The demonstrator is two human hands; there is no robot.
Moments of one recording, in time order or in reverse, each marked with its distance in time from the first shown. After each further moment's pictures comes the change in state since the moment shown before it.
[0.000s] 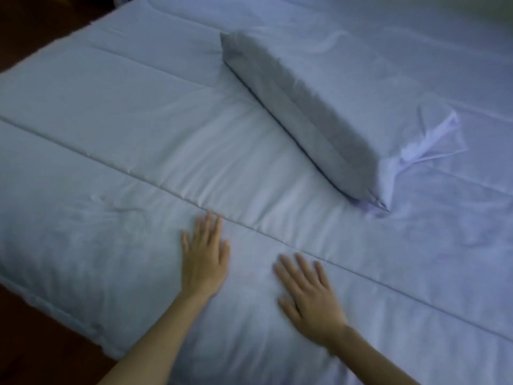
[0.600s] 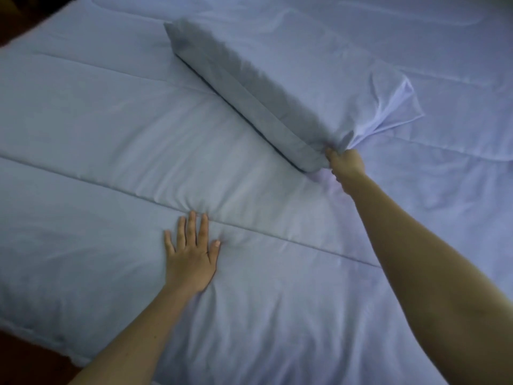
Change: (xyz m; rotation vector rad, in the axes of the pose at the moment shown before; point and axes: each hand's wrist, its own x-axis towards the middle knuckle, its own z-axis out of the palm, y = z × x) left_hand 0.000 0.009 0.054 0.199 -0.086 0.080; right_hand 0.141 0.237 -0.082 0.638 0.101 1.136
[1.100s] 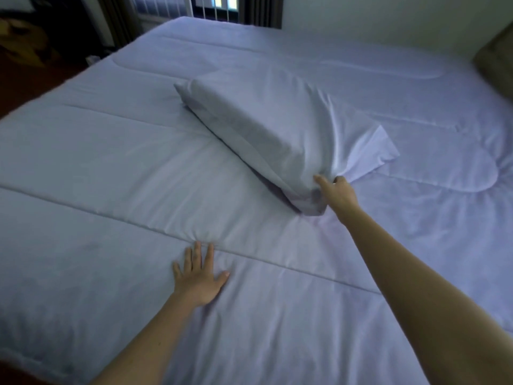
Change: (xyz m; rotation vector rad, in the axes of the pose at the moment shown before) left_hand 0.030 -0.007 -0.010 -0.116 -0.293 -0.126; right_hand -0.045 -0.034 -0.024 0.087 0.034 -0.013
